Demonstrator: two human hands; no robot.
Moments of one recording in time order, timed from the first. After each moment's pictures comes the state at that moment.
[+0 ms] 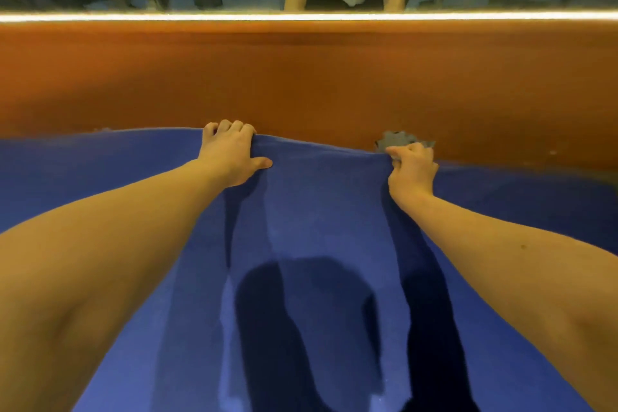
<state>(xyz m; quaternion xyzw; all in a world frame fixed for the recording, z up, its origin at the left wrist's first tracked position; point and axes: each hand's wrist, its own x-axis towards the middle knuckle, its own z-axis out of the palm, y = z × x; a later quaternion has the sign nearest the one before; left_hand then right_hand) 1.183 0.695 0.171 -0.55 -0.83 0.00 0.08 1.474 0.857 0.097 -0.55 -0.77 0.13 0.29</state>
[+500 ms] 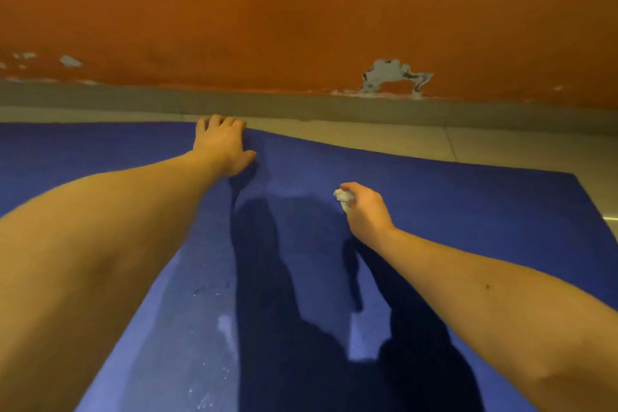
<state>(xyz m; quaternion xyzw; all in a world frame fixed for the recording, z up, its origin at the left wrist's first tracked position) 1.198 0.716 0.023 -0.54 -0.84 0.04 -0.02 1.493 0.773 -0.073 -0.51 -0.74 0.41 0.16</state>
